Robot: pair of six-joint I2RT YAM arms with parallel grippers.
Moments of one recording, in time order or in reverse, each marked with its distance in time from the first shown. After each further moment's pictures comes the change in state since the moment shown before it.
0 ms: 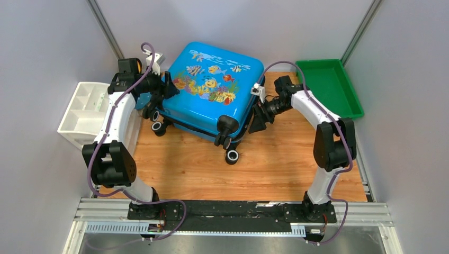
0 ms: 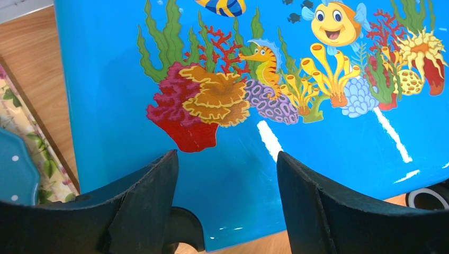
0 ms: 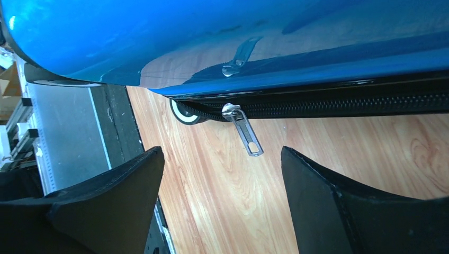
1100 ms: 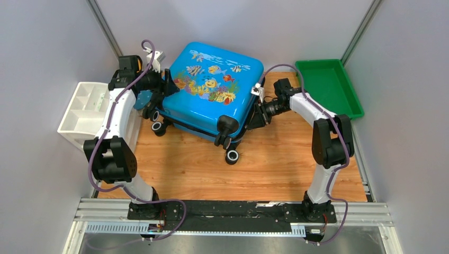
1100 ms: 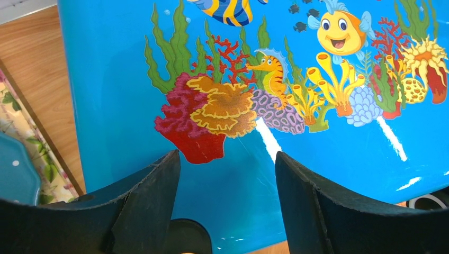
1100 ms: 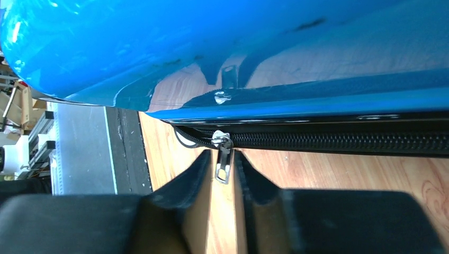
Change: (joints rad) left arm -0.001 0.051 0.060 -0.027 0.000 0.000; right arm -0.001 0.058 -0.053 0.145 -0.133 0.055
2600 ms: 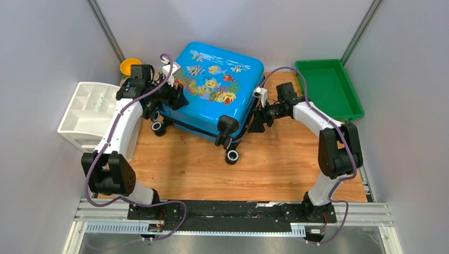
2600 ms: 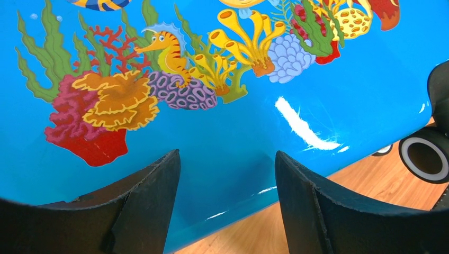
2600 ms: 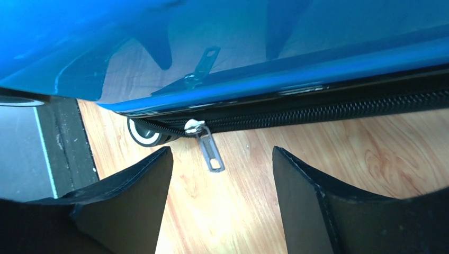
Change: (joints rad) left arm -0.114 -0.152 -0.155 -0.035 -0.010 0.200; right arm 0.013 -0.186 -0.212 0.278 0.199 0.068
